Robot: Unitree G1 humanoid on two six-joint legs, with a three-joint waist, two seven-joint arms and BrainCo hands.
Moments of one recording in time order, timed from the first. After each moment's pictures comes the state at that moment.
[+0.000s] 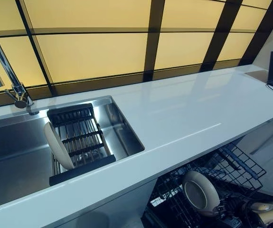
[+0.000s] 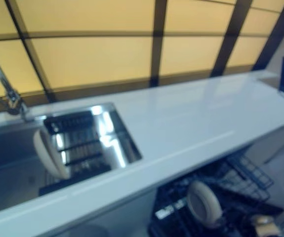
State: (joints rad) left arm -0.11 0.35 -0.15 1.24 -0.34 -0.12 0.05; right arm -0.37 -0.70 0.18 1.01 0.17 0.13 0.55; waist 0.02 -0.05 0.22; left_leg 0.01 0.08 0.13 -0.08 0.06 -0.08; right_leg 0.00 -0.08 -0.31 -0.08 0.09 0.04
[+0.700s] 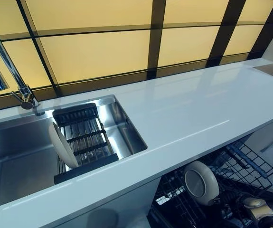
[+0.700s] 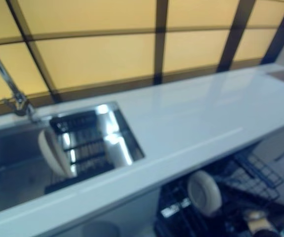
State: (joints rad) left arm -0.13 0.33 -0.18 1.24 -0.34 -0.13 0.04; right arm -0.44 -0.68 0.21 1.05 0.17 0.09 0.40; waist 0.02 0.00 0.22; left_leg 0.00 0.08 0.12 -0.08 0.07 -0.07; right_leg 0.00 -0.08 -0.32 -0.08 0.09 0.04
